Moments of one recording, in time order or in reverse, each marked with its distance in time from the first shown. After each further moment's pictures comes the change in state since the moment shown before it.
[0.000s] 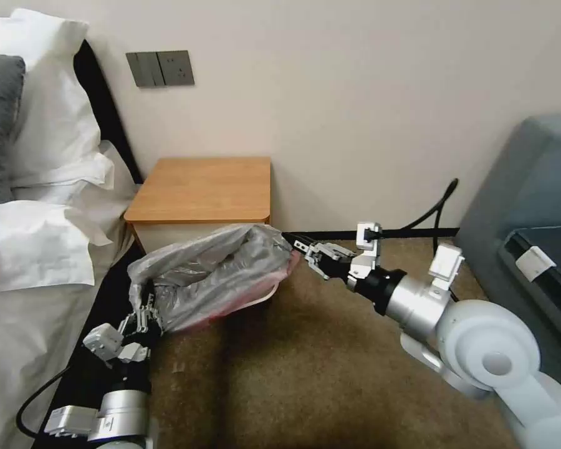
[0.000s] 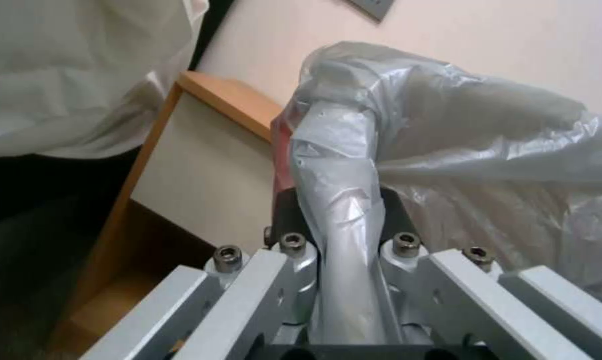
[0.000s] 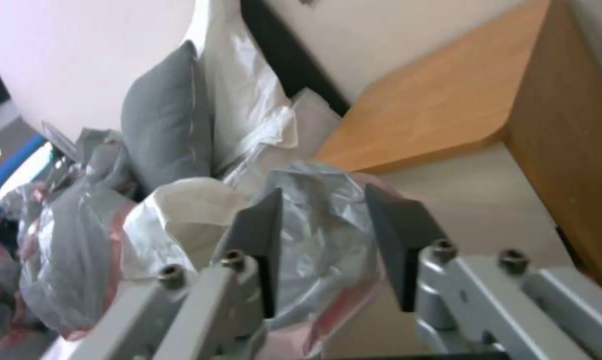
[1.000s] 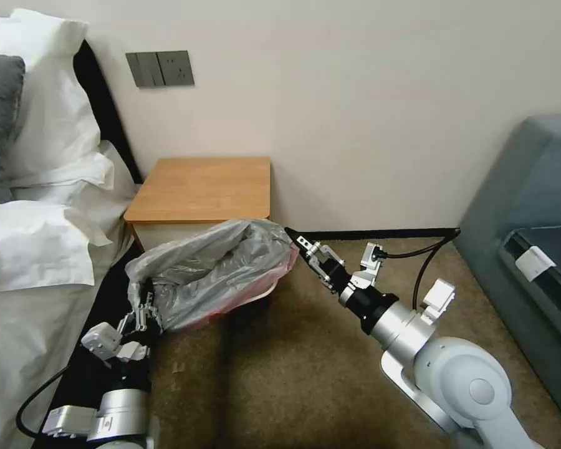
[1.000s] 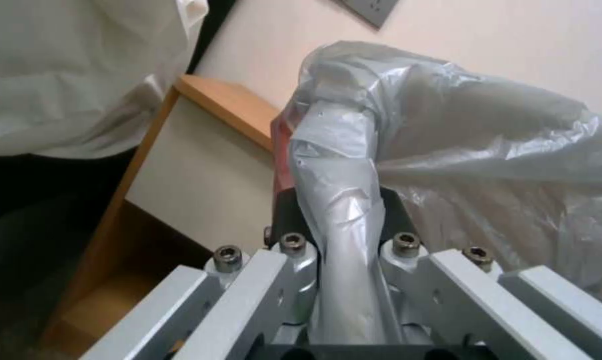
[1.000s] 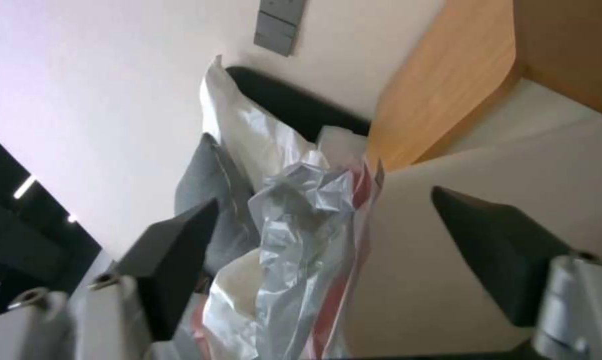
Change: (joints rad) left arm 0.009 -0.004 0.010 -0.028 -0.011 0.006 -0.016; right arm -0.112 0.245 -0.044 -0.046 0.133 0.131 0.056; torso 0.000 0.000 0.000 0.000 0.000
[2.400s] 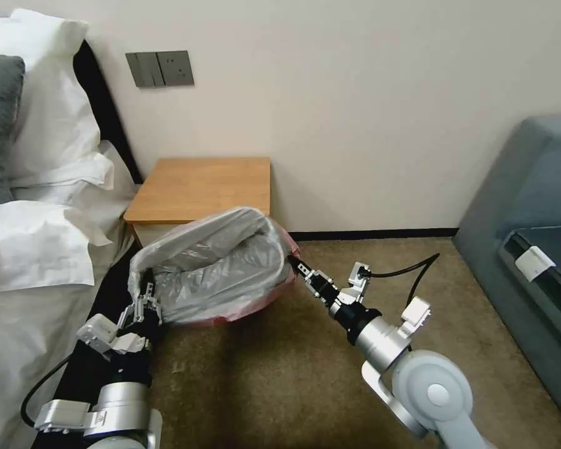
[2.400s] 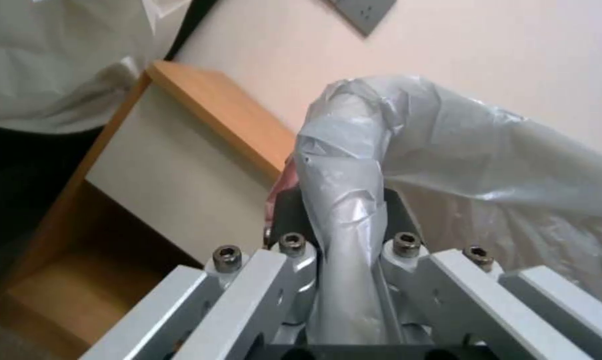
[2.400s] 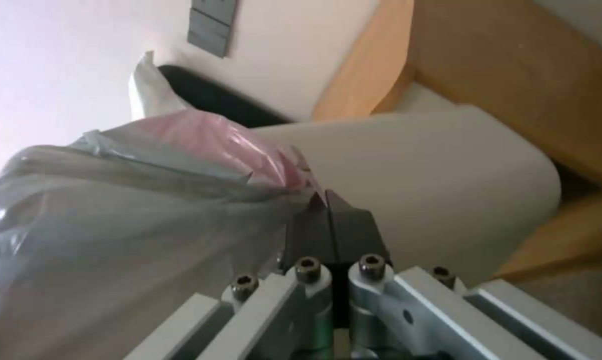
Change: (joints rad) left arm 0.006 -0.001 0.017 -0.088 -0.105 0.058 -0.042; right arm -0.059 0.082 -0.013 -0.140 -0.227 -0.003 -0.120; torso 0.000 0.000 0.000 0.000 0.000
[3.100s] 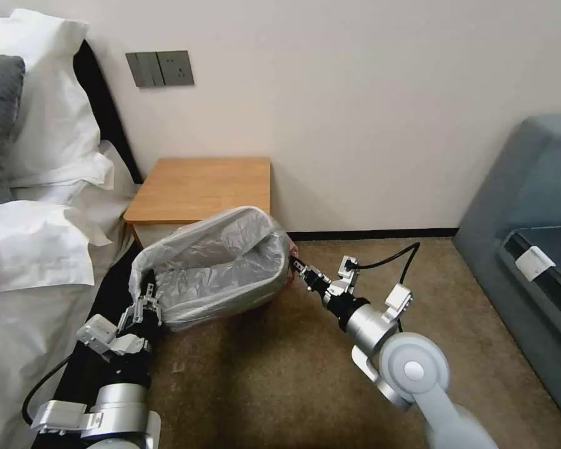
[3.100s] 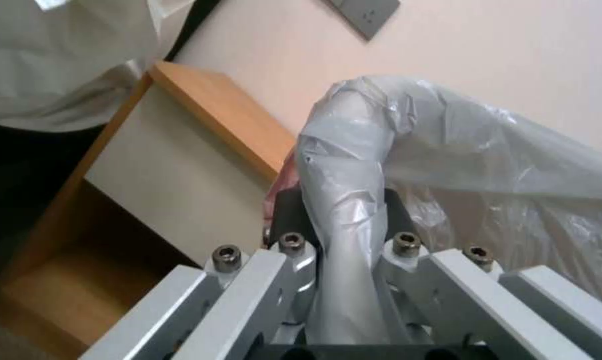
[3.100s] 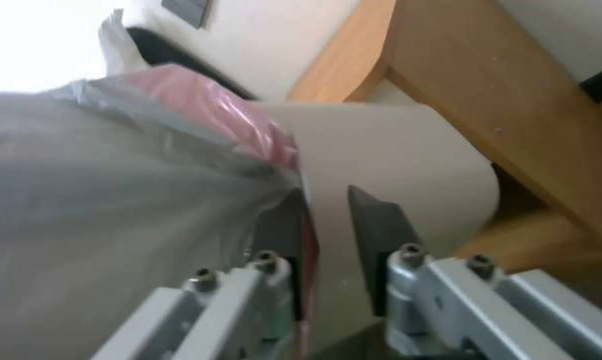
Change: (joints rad) left arm -0.002 0.008 -0.015 -0.004 -0.038 0.017 -0.003; right arm 0.058 -0.035 -0.024 -0.066 -0.127 -0.024 -0.024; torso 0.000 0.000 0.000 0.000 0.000
